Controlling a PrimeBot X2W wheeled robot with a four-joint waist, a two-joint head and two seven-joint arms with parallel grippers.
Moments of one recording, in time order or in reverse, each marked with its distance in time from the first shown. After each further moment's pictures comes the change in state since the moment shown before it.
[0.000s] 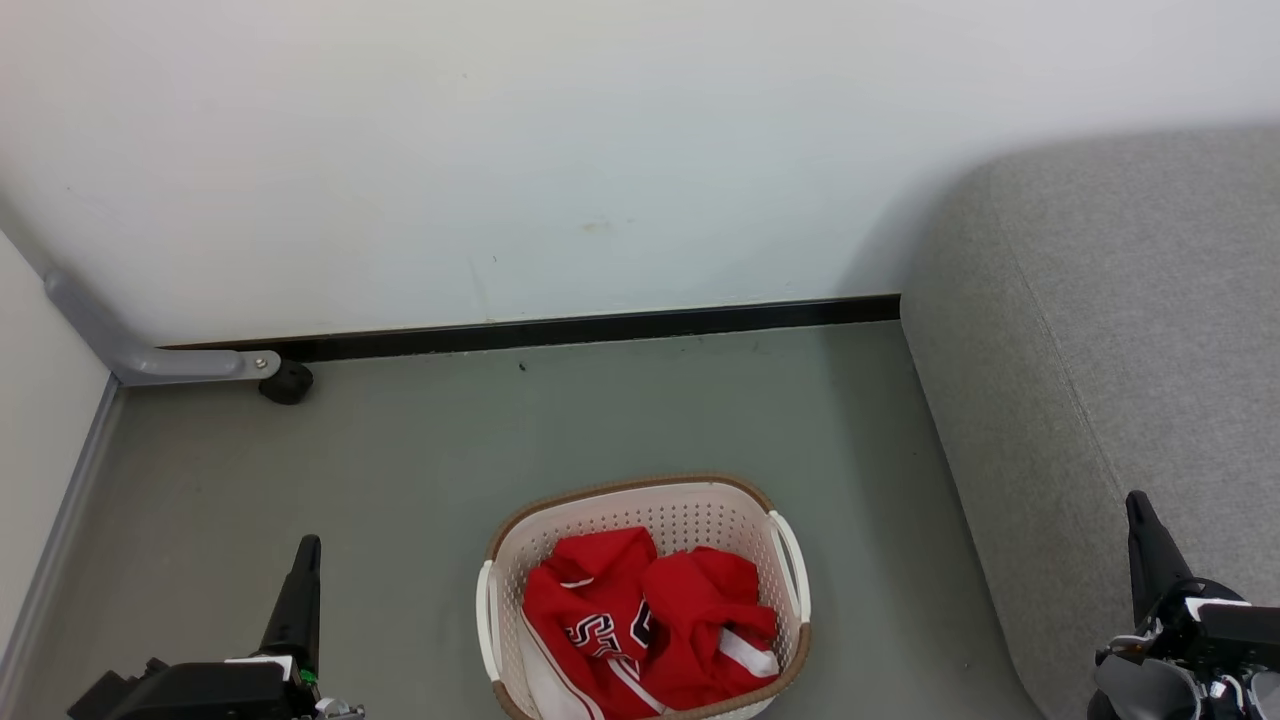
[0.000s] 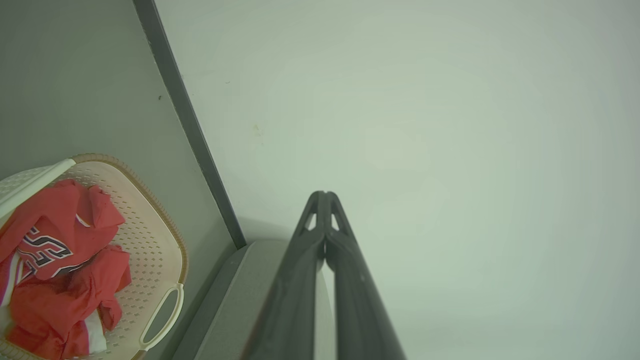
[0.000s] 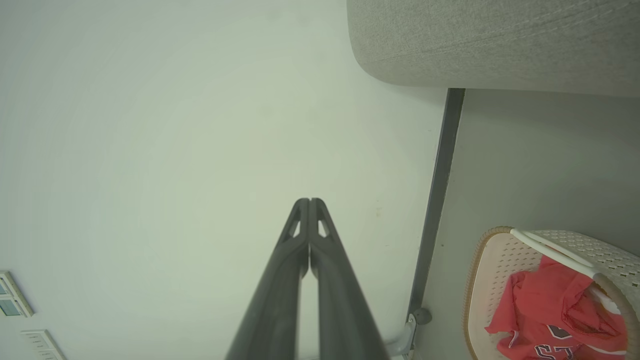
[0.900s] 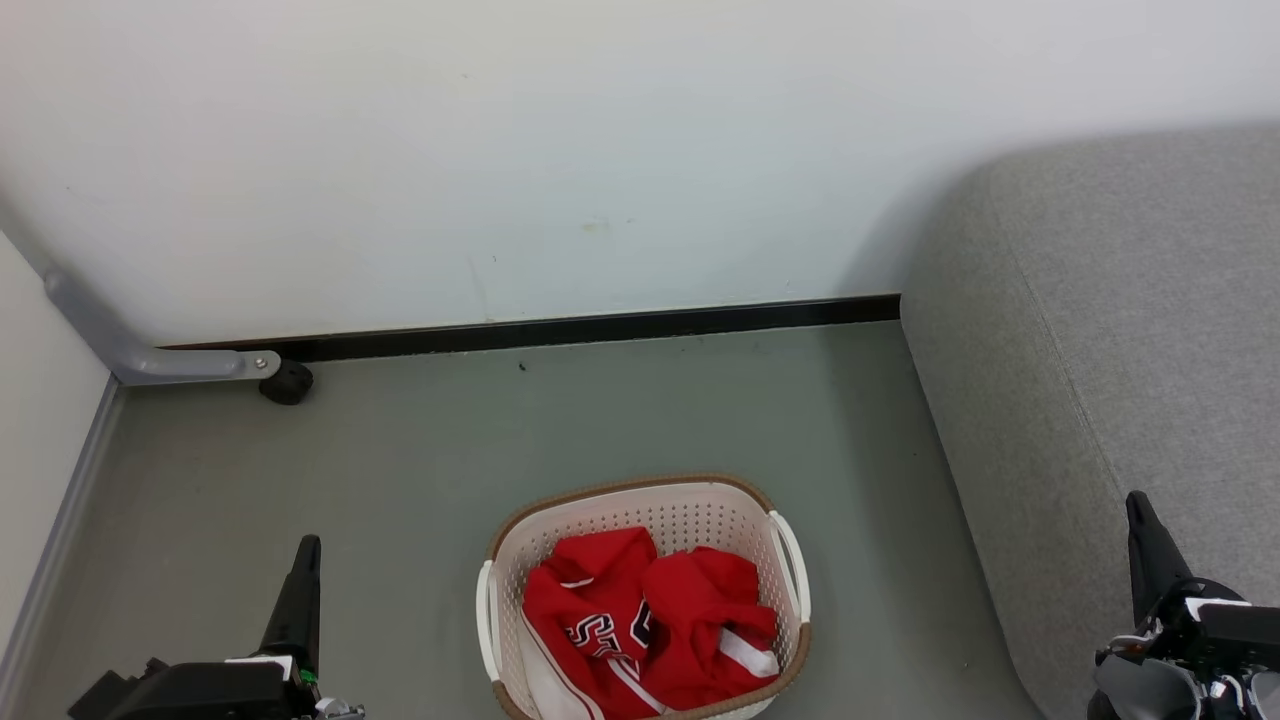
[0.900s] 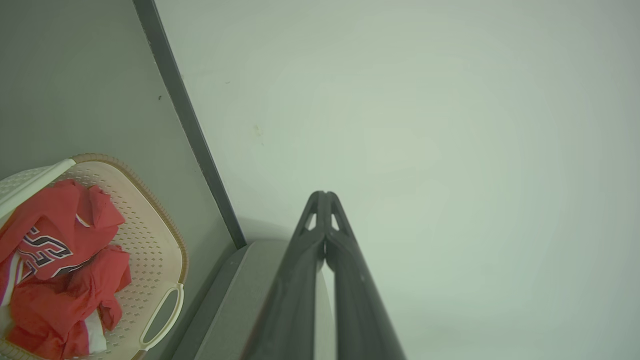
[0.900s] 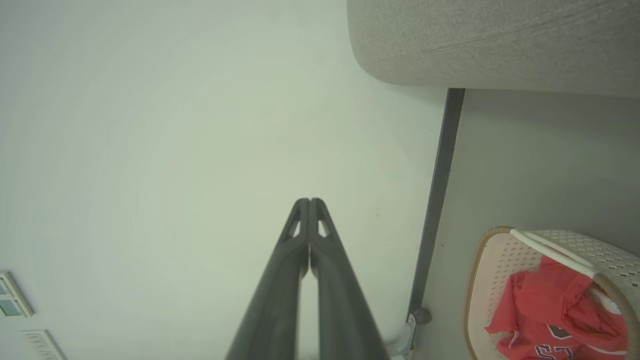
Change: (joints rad) left arm 0.000 0.000 0.000 0.000 0.000 0.000 0.000; right arm 0.000 0.000 0.000 0.000 0.000 0.000 0.000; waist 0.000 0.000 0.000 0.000
